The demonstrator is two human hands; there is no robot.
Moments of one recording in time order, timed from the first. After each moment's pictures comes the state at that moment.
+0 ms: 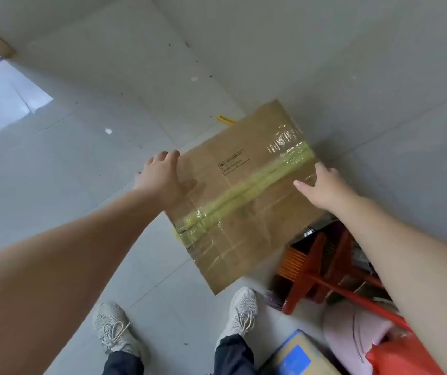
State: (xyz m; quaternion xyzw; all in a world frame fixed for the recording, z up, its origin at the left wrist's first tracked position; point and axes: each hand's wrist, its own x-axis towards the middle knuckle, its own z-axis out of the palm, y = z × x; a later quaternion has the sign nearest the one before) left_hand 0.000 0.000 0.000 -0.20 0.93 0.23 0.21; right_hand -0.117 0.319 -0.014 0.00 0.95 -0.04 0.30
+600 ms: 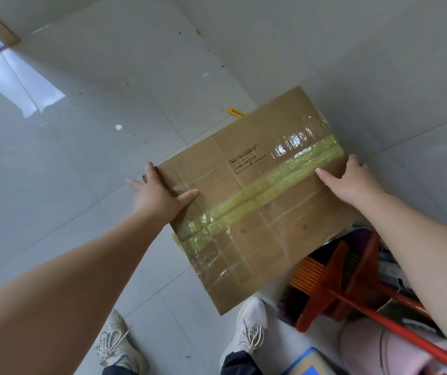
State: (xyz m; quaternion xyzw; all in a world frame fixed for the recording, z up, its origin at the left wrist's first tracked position) left_hand 0.023 -0.008 -0.082 -0.44 0.82 0.31 0.22; right_hand -0.154 0.327 -0.084 0.06 0.96 -0.05 0.26
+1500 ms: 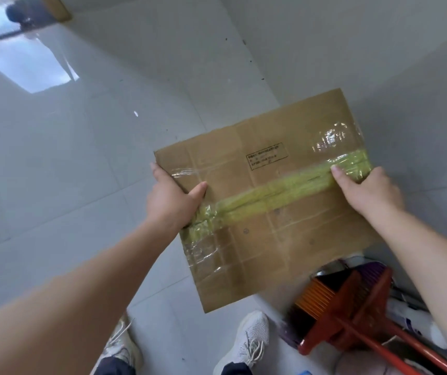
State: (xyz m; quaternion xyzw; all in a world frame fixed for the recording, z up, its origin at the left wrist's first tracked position) left_hand 0.052 -0.047 -0.063 -0.50 0.75 0.42 0.09; right_hand -0.150 0.241 -0.055 0.06 0.99 -0.03 0.15
